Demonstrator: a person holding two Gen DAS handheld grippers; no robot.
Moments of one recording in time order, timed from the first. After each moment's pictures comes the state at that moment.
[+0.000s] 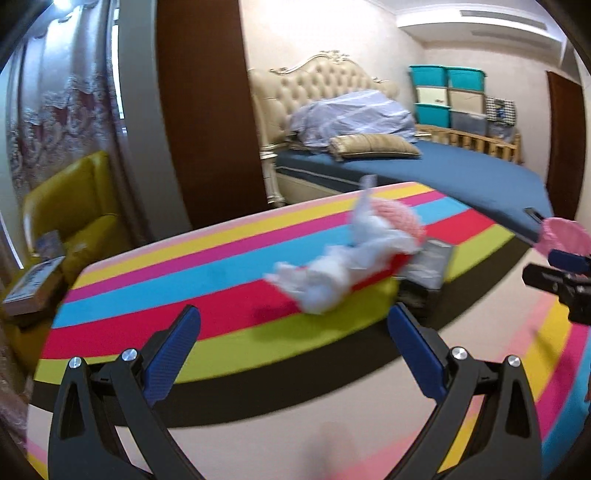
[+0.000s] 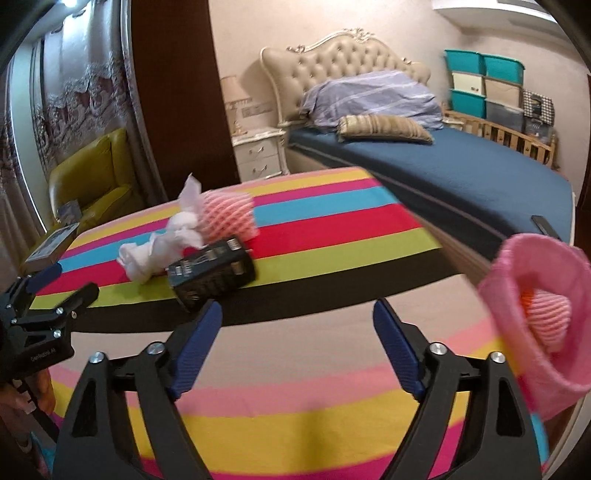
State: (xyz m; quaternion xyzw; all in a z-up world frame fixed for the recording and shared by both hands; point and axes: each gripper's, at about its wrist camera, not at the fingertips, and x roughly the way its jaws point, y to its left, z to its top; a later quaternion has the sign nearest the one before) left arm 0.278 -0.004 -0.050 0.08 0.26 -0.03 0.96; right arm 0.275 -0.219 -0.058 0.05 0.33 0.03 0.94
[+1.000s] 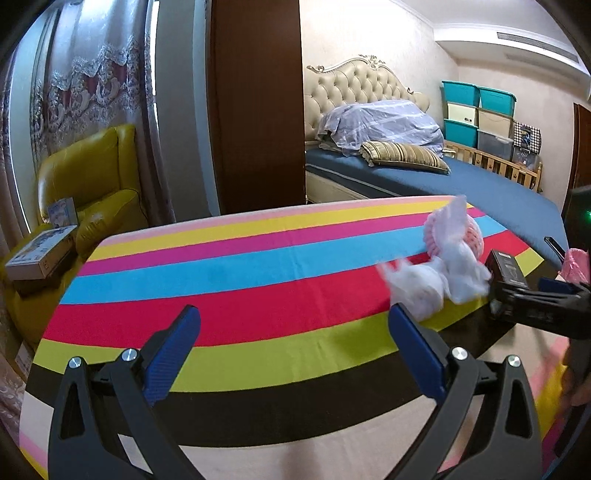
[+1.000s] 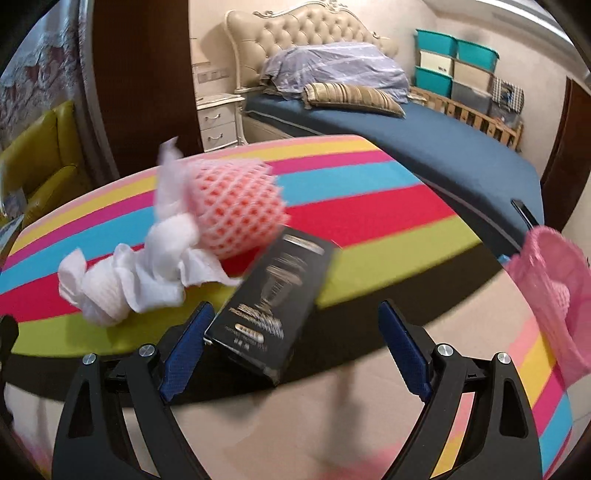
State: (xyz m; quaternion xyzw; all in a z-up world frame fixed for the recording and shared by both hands) left arm 0.291 0.063 -0.053 0.02 0.27 0.00 0.96; right arm 0.338 -0.168 -0.080 0.03 0.38 -0.08 0.92
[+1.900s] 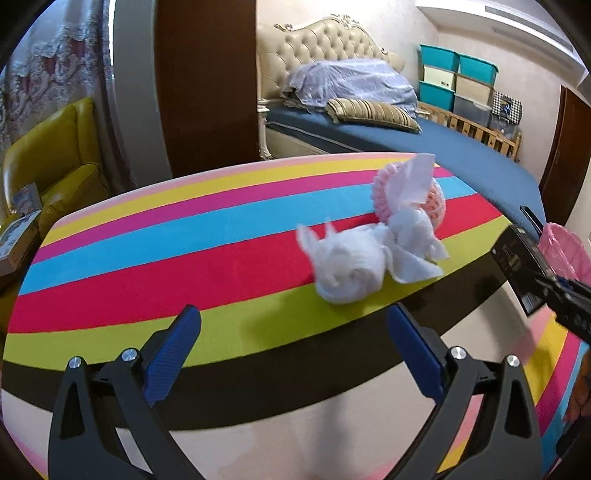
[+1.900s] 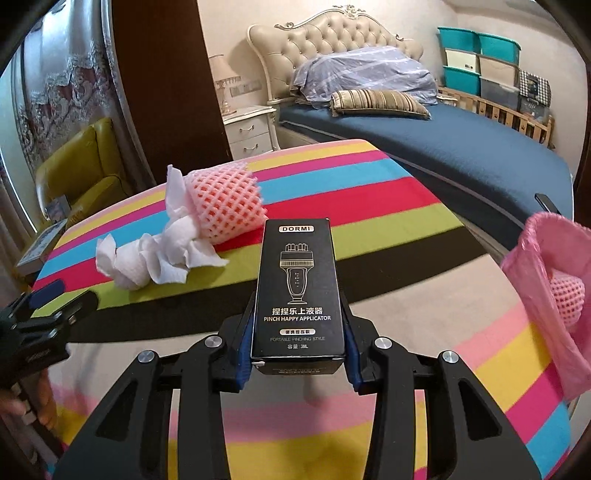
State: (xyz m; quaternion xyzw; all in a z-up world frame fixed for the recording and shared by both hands) left arm 0.315 0.002 -0.070 0.02 0.35 -0.06 0.93; right arm 0.284 -0.217 -0.071 0.06 0.36 0.01 0.93
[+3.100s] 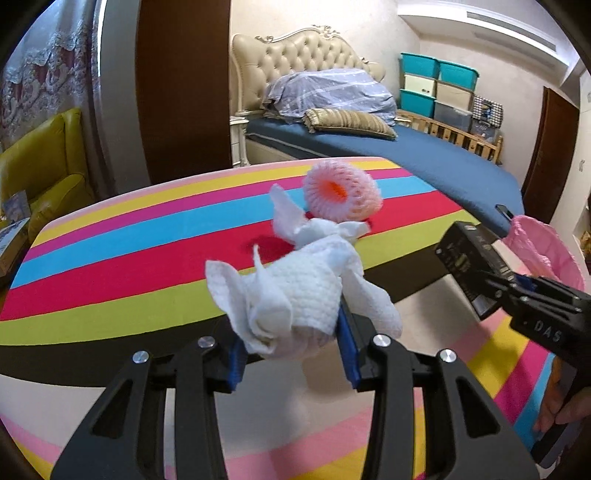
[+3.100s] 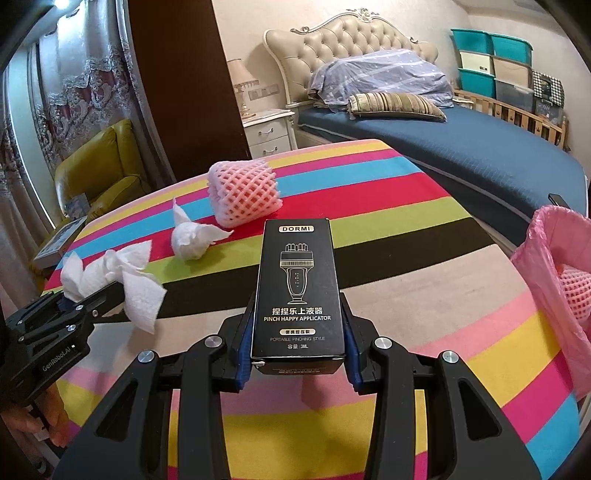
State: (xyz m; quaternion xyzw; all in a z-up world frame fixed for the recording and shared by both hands) left arm 0.261 -0.035 -0.065 0.02 0.33 -0.10 0.94; right arm 0.262 -0.216 -0.071 0.06 0.35 0.05 0.93
